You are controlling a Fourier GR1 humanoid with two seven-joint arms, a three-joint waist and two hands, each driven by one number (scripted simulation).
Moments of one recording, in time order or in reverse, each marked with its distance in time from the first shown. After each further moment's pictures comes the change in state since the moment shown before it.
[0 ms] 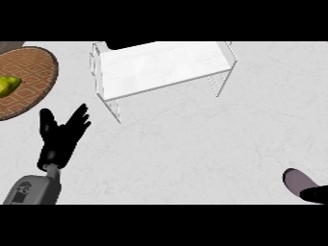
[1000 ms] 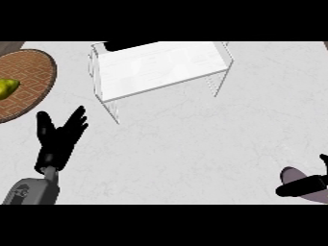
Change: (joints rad) left arm 0.019 0.000 0.014 -0.002 -0.002 -0.005 -0.010; right arm -0.279 0.091 0.389 0.249 -0.032 -0.089 -0.006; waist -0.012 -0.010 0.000
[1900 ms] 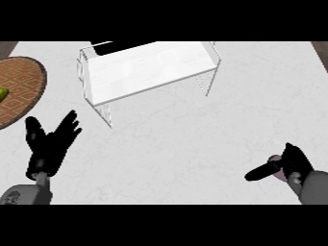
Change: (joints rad) left arm 0.043 0.012 0.039 -0.010 0.013 -0.007 -0.008; right arm -0.255 0.246 0.282 0.292 0.020 -0.113 0.004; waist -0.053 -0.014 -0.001
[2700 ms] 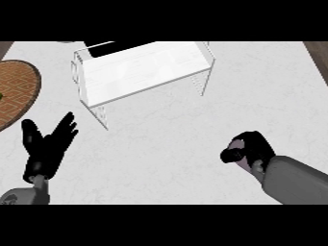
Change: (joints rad) left arm 0.023 -0.006 0.016 -0.023 -0.008 0.000 0.007; right arm -0.161 0.179 0.068 0.028 0.034 0.009 -0.006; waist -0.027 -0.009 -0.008
